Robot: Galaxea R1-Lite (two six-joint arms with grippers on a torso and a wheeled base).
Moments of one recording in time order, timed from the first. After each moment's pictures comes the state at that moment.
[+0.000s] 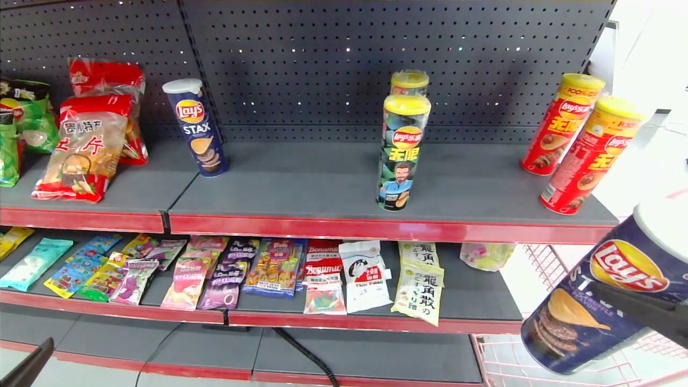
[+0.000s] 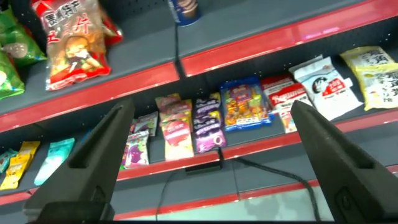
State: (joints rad) left arm -0.28 0.48 -0.32 -0.07 0.20 0.29; right arm 0.23 0.89 -0.46 -0.21 0.41 -0.14
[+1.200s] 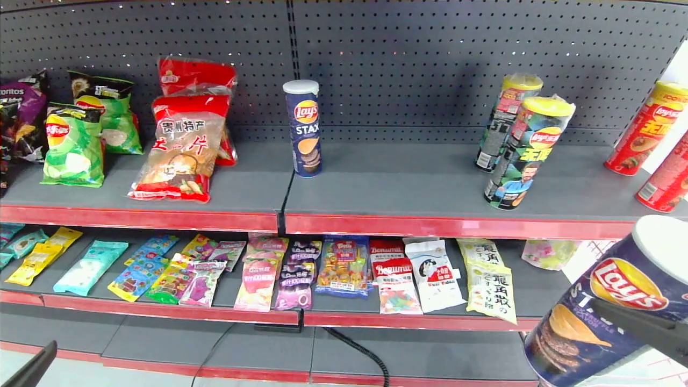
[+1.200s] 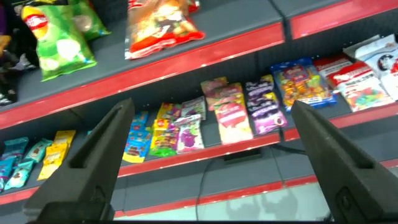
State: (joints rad) left arm -0.28 0.48 -0.31 -0.07 0.20 0.29; right arm 0.23 0.87 -0.41 -0.21 0.41 -0.14
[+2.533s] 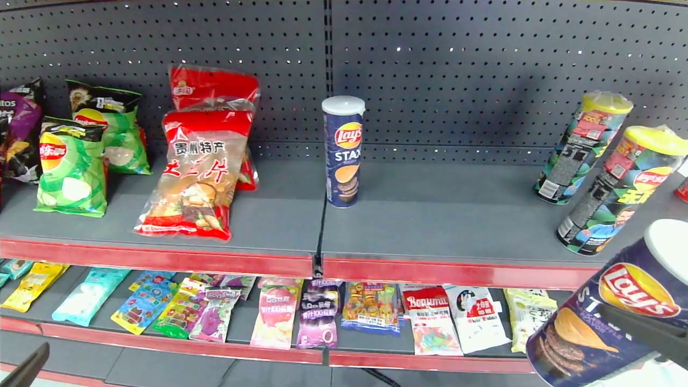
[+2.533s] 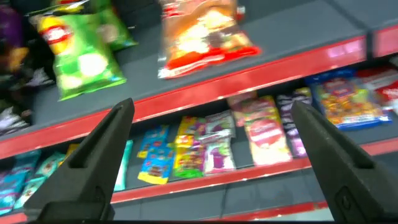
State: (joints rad) left arm -0.28 0.46 -0.31 -0.07 0.20 0.31; right arm 0.23 0.83 -0.39 -0.21 0.41 -0.14
